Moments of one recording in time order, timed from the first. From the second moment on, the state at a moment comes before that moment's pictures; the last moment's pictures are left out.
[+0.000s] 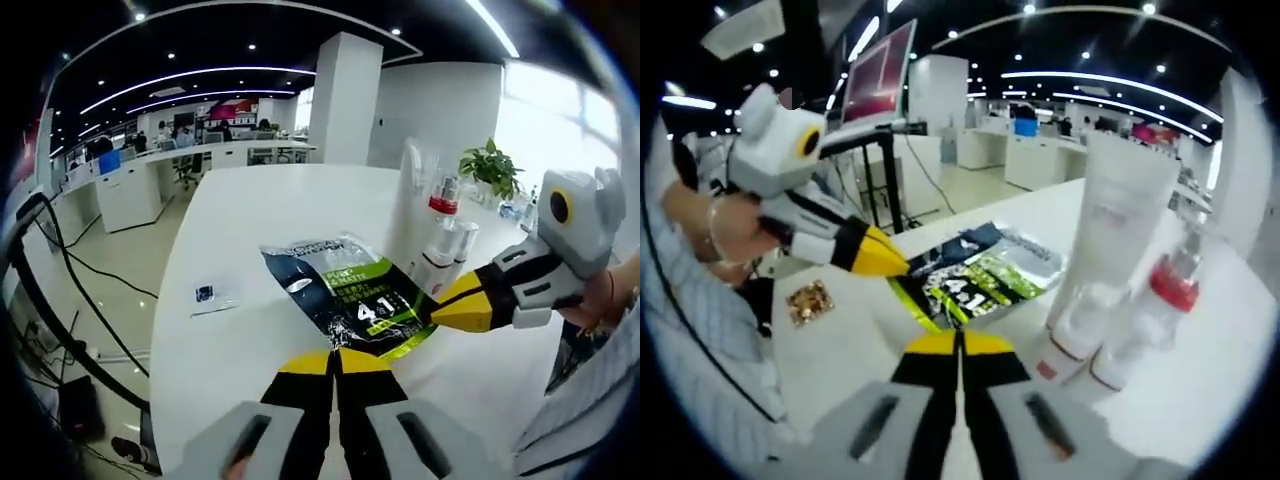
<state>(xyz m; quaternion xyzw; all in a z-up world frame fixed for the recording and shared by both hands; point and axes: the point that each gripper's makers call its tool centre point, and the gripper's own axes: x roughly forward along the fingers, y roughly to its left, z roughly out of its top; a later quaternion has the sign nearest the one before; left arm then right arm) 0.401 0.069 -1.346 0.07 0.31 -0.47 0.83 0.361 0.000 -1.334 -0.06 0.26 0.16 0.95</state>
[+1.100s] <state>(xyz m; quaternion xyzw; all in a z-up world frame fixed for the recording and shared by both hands) 0.397 0.080 -1.398 0.12 0.35 -0.44 0.82 0.337 -0.018 -1.384 -0.06 0.31 0.14 0.94</state>
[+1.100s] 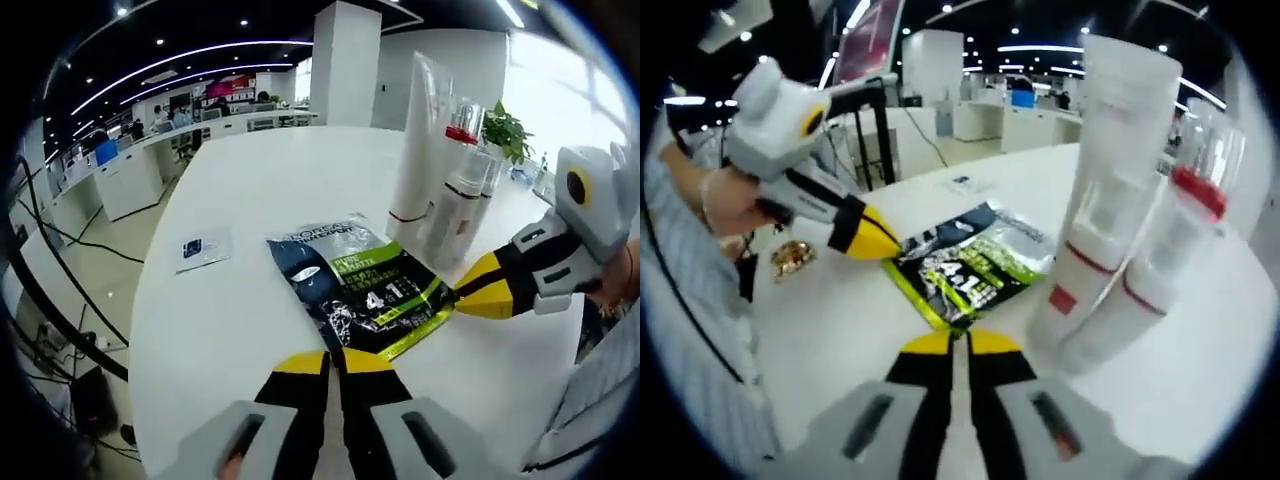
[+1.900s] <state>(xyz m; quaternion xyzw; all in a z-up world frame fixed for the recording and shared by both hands) 0.398 0.061 -1.405 0.20 0.31 -0.46 0.81 0.355 -0.018 -1.399 -0.05 0.32 0.14 0.94</state>
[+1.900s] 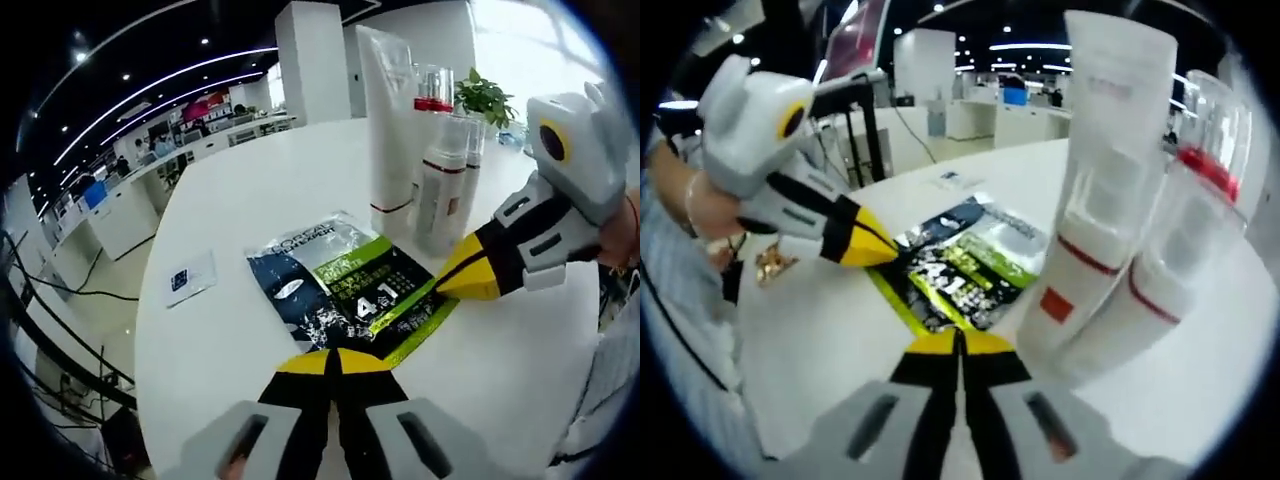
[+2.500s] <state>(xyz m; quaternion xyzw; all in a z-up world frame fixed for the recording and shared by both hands) 0.398 0.058 -1.401 0.16 0.32 -0.47 0.81 0.359 -0.018 -1.398 -0.05 0.31 0.13 0.94</state>
